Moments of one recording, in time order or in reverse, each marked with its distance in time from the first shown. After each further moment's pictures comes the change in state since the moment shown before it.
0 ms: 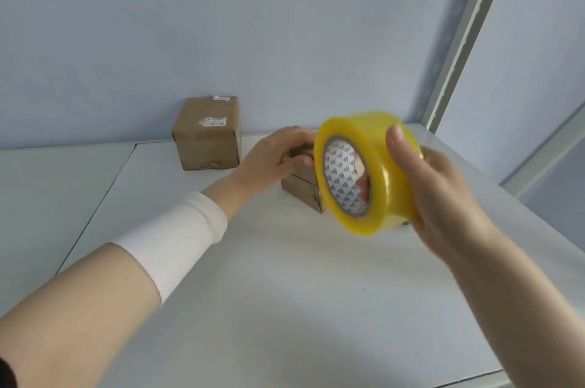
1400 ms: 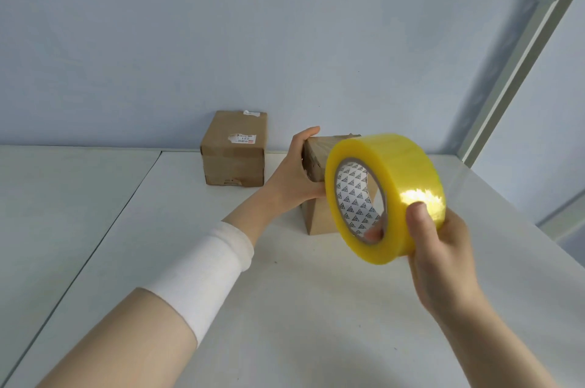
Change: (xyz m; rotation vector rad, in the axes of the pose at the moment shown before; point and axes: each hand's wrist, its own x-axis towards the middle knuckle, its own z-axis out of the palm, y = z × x) left_hand 0.003 -0.034 0.003 -0.374 0.187 -0.435; right_hand 0.025 0.053 0.018 -0.061 0.120 -0.246
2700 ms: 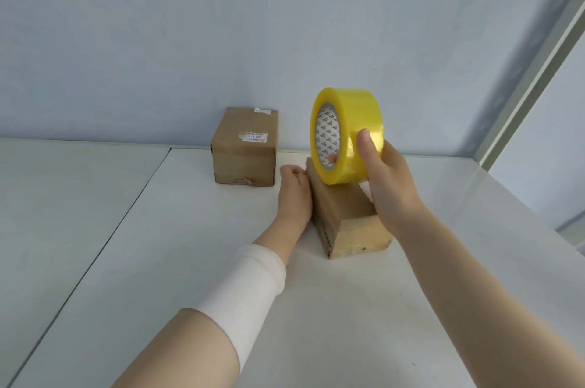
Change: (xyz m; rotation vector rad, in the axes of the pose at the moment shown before) left_hand -0.001 -0.041 0.023 -0.002 0.483 -0.360; right_hand 0.083 0.019 0.046 0.011 -0.084 0.192
